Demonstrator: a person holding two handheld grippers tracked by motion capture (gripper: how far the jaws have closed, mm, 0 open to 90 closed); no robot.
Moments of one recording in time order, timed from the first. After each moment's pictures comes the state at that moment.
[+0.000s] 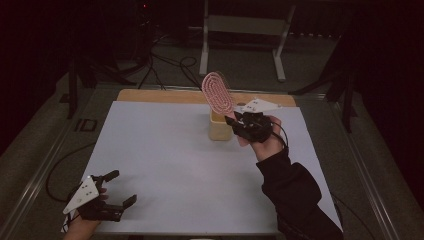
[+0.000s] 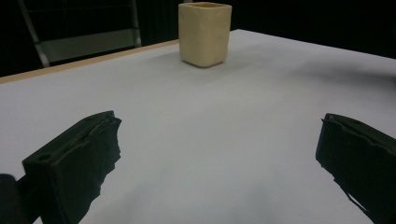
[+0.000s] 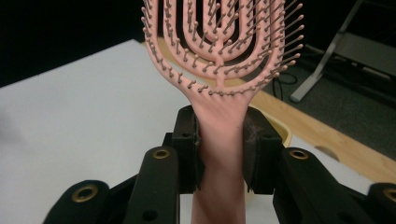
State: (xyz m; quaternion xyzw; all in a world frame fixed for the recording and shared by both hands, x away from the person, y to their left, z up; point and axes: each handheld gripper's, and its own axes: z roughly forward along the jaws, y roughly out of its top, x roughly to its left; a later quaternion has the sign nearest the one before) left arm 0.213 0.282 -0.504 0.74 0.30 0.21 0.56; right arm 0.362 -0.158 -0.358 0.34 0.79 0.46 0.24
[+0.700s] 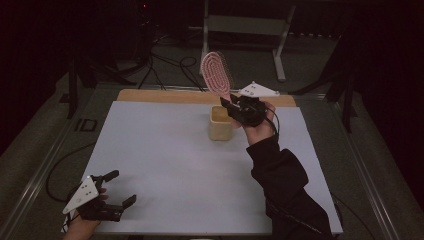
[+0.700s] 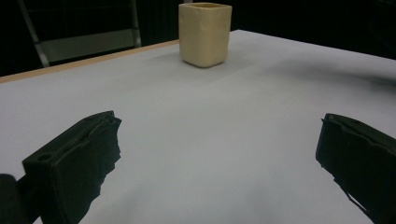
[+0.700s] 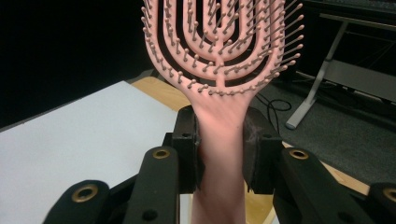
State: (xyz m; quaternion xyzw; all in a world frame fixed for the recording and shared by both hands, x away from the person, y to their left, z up) left arm 0.213 0.283 -0.504 0.74 0.30 0.21 0.56; right arm 0.399 -0.145 -0.349 0.34 0.74 0.51 0.26
